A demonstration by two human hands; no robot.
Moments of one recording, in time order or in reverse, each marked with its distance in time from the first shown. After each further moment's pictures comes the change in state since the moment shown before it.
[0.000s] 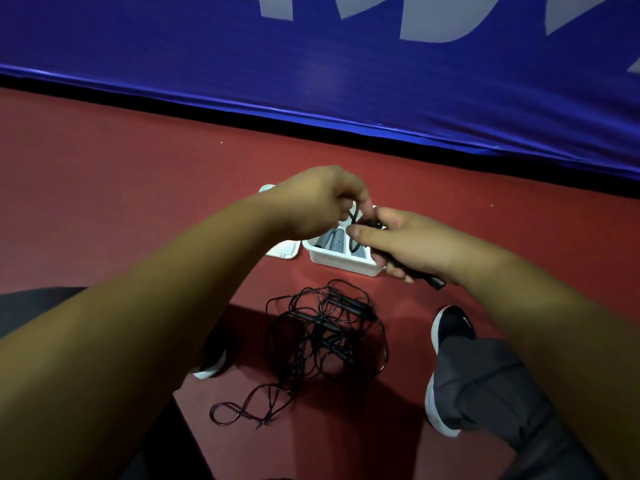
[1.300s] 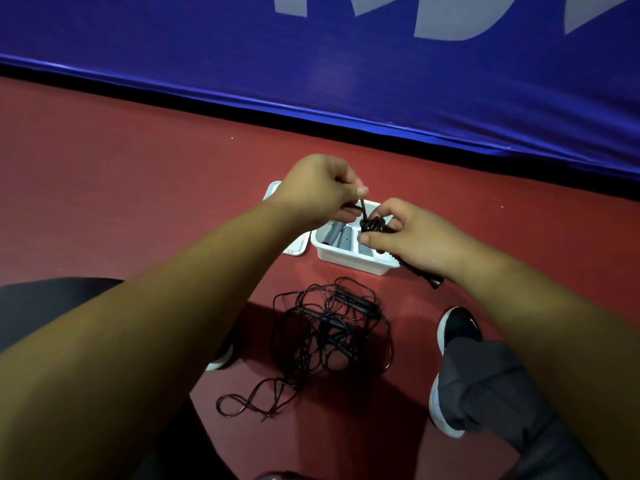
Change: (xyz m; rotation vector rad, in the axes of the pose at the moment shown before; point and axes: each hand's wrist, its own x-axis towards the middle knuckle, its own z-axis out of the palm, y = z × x) left_hand 0.005 -0.008 0.013 -0.597 0.268 -0.249; right_hand 0.013 0.014 0.001 -0.209 0.185 -0.067
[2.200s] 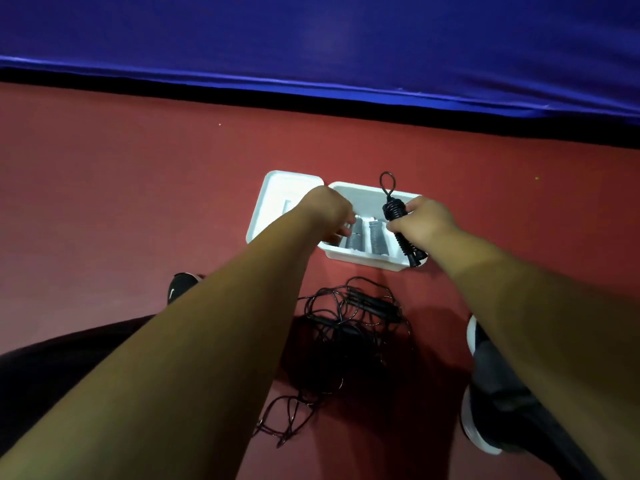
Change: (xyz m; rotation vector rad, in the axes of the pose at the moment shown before) left_hand 0.123 -0.098 0.028 0.124 -0.073 -0.456; right_hand 0.148 0.089 0.033 -0.018 0.216 0.399
